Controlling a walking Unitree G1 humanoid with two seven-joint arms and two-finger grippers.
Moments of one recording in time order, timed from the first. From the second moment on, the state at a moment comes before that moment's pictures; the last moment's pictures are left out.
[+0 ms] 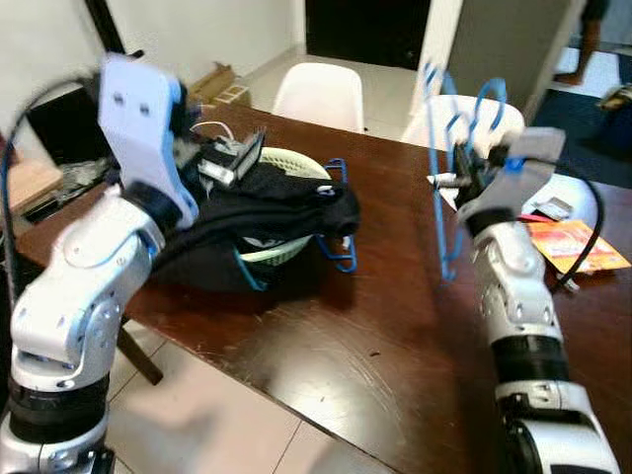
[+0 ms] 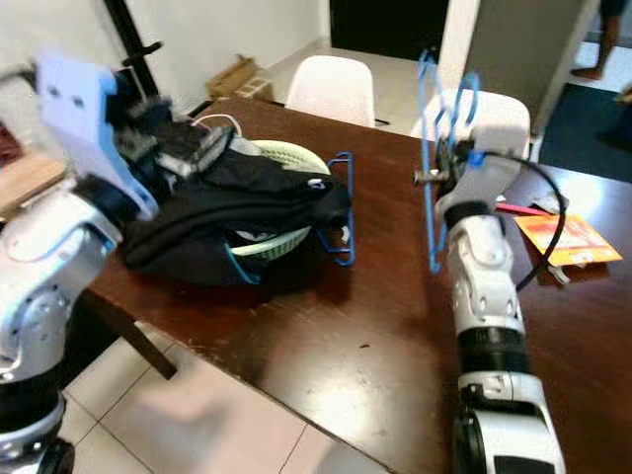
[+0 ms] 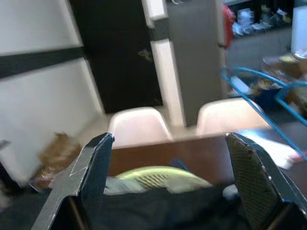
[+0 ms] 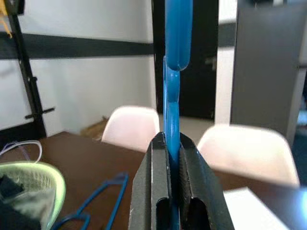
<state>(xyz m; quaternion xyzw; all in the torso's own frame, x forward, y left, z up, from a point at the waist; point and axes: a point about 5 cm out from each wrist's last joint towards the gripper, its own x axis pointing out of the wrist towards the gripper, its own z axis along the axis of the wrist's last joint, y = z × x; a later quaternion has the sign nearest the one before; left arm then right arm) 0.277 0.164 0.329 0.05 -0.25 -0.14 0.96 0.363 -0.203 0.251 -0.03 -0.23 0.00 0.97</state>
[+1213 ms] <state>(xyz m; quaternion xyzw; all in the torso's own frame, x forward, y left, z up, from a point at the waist) 0.284 0.180 0.292 -0.03 -0.20 -0.03 0.98 0.367 -0.198 0.238 0.00 -0.21 -0.02 0.98</state>
